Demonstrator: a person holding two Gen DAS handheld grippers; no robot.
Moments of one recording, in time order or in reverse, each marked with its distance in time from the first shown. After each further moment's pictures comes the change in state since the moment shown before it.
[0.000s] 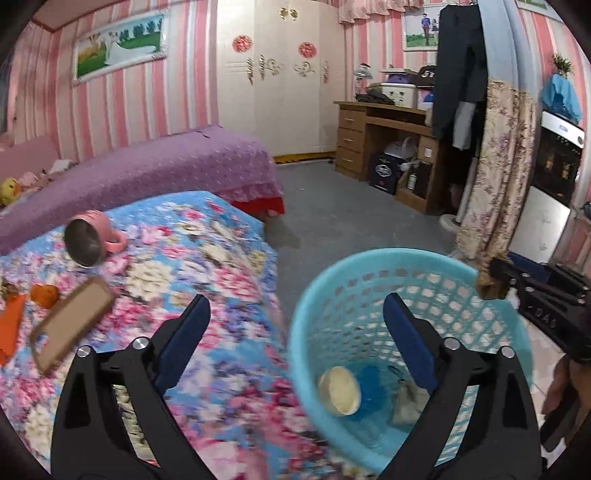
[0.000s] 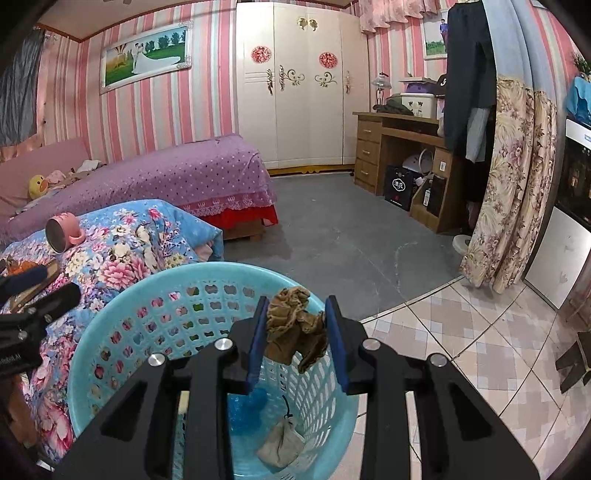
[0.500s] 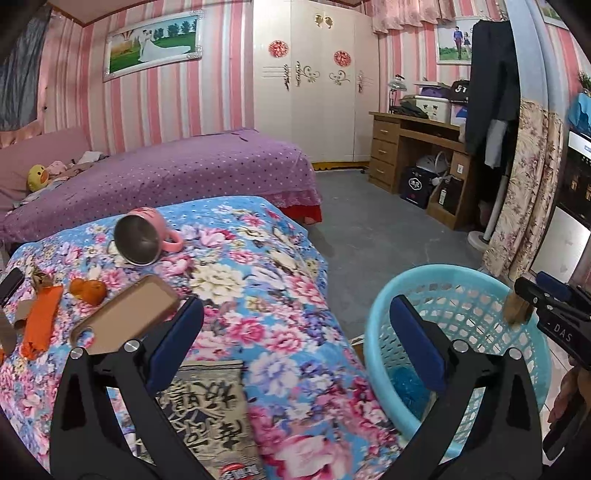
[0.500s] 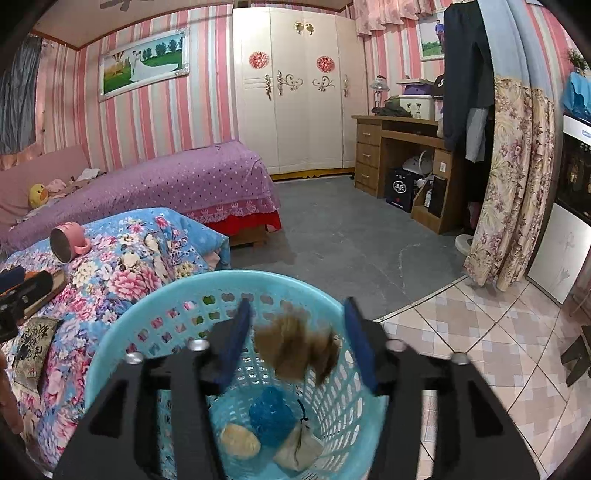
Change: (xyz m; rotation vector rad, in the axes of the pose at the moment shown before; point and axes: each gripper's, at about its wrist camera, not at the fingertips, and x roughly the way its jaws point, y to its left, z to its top) left arm -0.022 0.054 0.004 -0.069 -0.025 0.095; right arm -0.007 0.015 0.002 0.029 -0.027 -0.005
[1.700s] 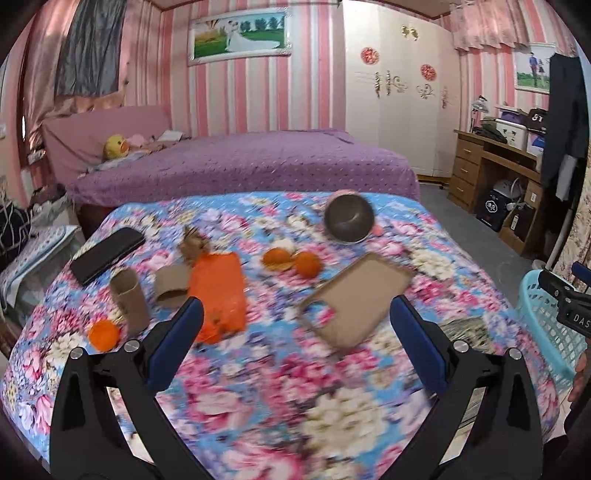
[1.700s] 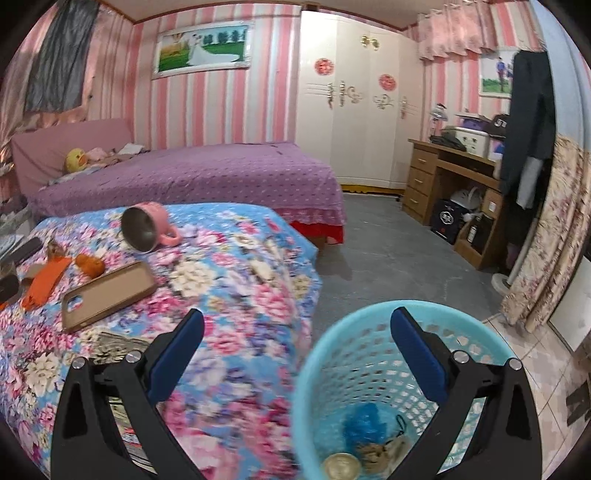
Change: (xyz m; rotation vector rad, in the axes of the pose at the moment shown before) left arm -0.069 0.218 -0.040 -0.150 0.003 0.257; right arm -0.008 0.197 0.003 -0.178 -0.022 0.122
